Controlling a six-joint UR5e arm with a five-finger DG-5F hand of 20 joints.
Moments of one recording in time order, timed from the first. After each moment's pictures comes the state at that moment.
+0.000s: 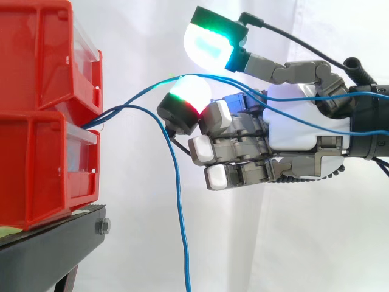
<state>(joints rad) 0.16 -2.25 -1.19 -2.77 -1.18 -0.02</state>
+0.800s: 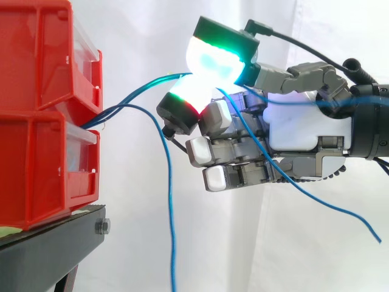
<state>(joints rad) 0.16 -2.25 -1.19 -2.78 -1.18 -0.02</state>
